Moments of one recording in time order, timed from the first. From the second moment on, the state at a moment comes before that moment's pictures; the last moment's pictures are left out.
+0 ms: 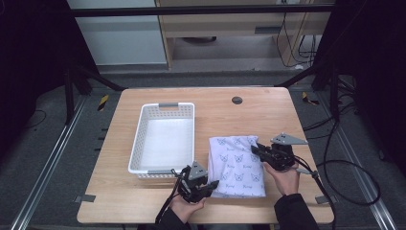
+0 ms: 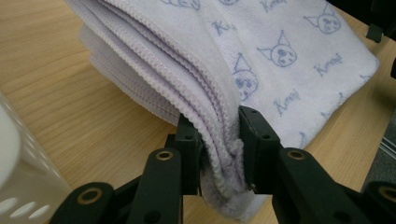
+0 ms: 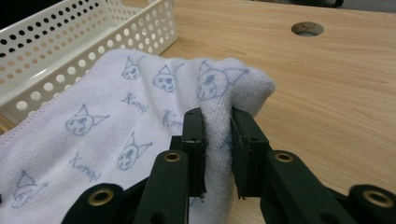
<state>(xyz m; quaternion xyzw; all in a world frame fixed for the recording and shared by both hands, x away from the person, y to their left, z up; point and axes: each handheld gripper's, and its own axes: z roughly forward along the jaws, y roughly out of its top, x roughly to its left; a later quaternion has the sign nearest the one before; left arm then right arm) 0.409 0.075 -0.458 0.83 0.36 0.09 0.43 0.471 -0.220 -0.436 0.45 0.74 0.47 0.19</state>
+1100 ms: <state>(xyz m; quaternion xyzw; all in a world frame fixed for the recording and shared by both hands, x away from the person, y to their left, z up) 0.404 0.087 -0.425 0.81 0.35 0.12 0.46 0.464 -0.210 -0.401 0.42 0.73 0.49 0.23</state>
